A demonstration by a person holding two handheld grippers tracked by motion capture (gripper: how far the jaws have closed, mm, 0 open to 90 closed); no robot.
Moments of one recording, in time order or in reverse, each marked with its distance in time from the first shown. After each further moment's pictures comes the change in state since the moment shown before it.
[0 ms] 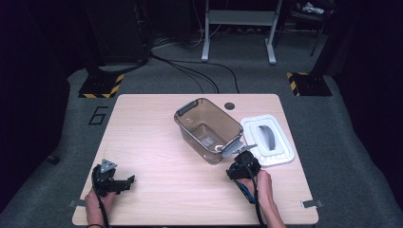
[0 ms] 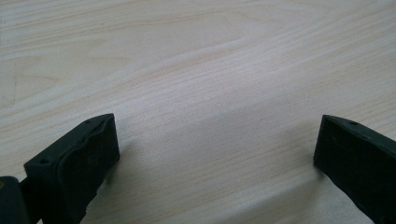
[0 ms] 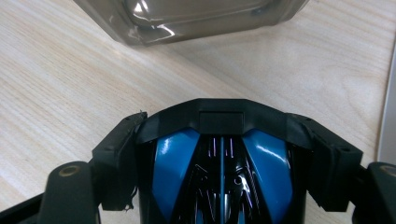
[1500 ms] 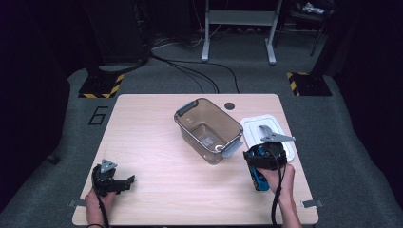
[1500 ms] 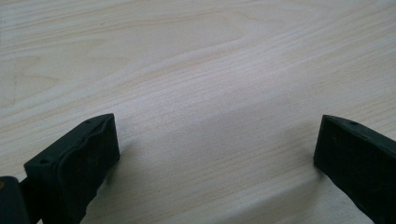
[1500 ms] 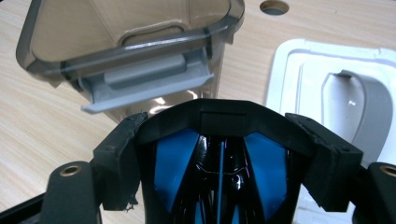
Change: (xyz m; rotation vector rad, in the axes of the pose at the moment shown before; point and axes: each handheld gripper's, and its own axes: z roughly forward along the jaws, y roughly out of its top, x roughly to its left) left arm 0.000 0.000 0.000 0.000 0.000 0.001; right arm -0.032 0.006 -0.098 -0.314 -0.033 0.075
